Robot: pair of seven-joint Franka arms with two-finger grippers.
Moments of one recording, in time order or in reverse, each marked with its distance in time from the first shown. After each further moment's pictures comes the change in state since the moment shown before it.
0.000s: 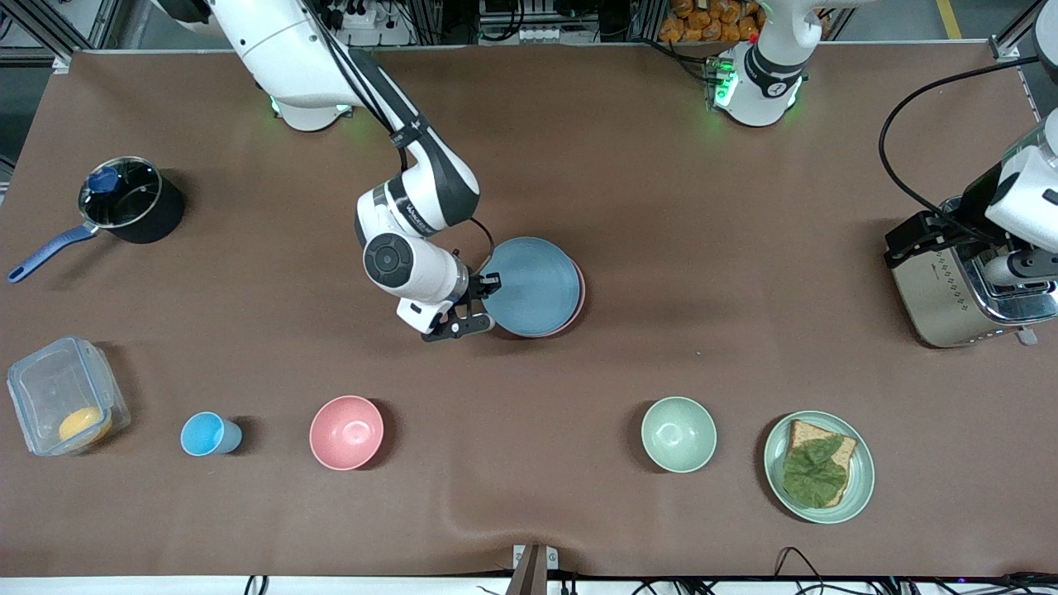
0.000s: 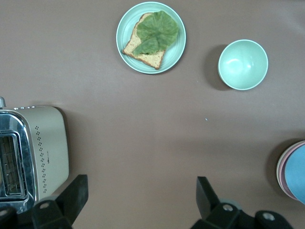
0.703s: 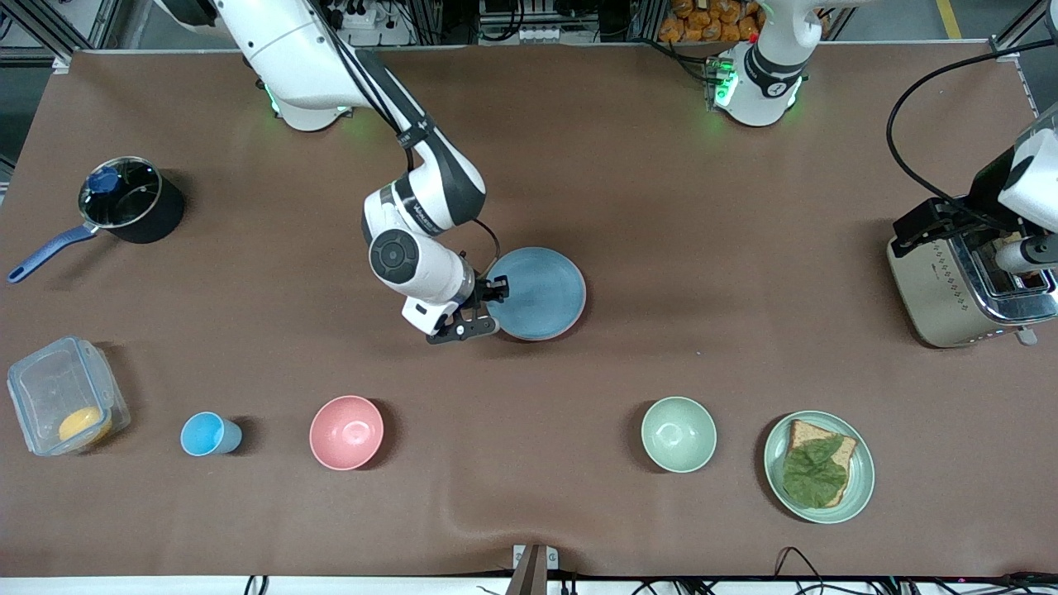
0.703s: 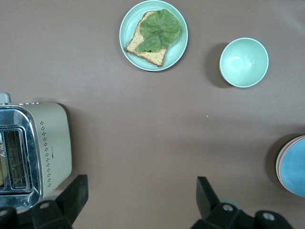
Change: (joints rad) left arm 0.019 -0.013 -0.005 0.003 0.000 -0.018 0.003; right arm 0.008 -0.012 -0.015 0.029 0.000 0.006 0.018
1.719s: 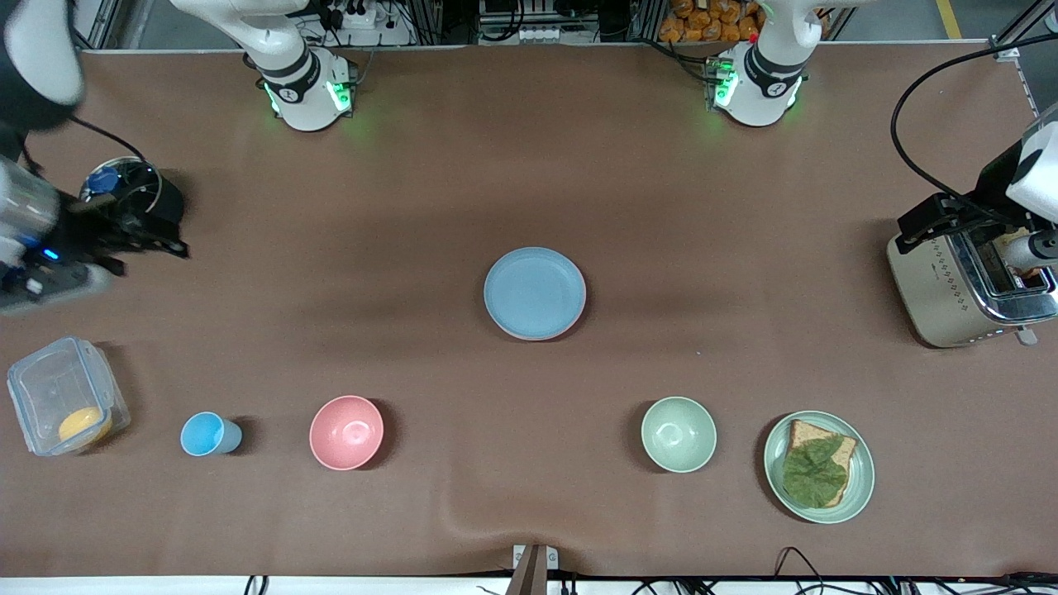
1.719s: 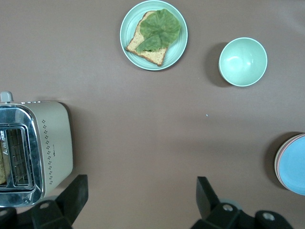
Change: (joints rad) left arm 0.000 -0.001 -0.001 0.019 -0.001 -0.024 0.000; right arm -0.582 -0.520 -0.046 0.116 -0.305 -0.697 -0.451
